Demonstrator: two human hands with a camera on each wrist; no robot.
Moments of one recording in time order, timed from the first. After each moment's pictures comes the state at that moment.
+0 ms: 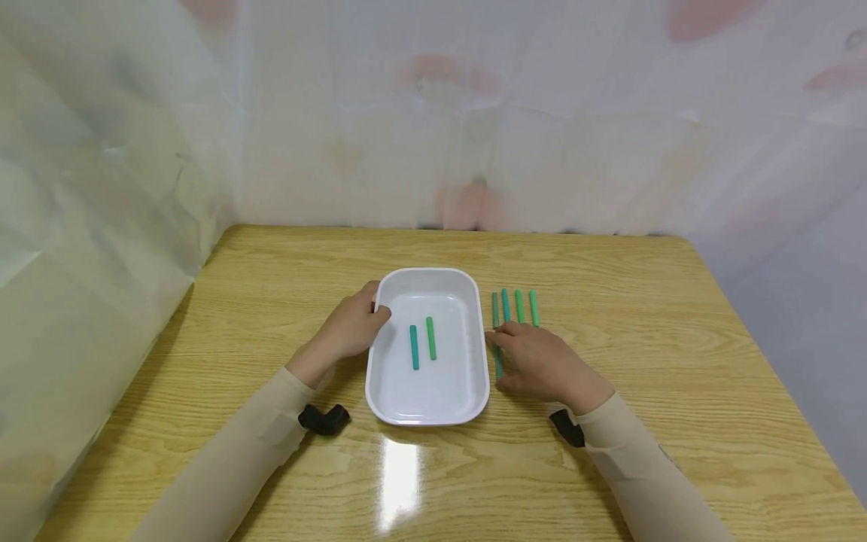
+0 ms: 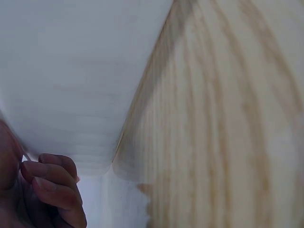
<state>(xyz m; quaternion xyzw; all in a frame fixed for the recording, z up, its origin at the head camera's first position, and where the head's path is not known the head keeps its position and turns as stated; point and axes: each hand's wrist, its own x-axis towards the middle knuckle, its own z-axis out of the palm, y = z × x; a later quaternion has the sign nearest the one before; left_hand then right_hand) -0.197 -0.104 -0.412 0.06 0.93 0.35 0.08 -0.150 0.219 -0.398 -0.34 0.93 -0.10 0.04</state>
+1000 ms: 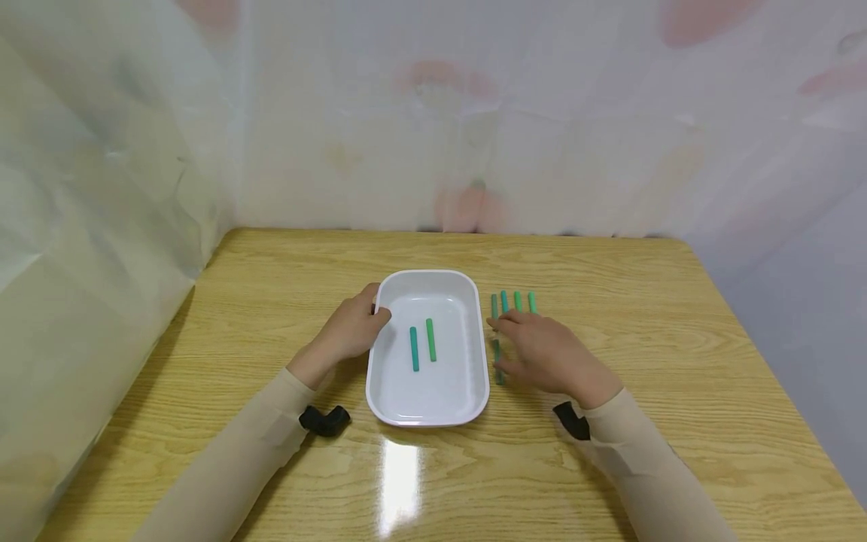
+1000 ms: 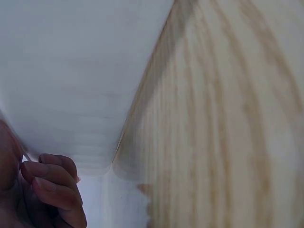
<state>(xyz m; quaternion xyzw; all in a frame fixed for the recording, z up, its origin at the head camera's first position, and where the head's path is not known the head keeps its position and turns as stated) -0.197 -0.104 -0.413 0.06 0.93 0.35 0.09 -0.153 0.222 -0.379 -0.31 0.94 -0.10 0.03</state>
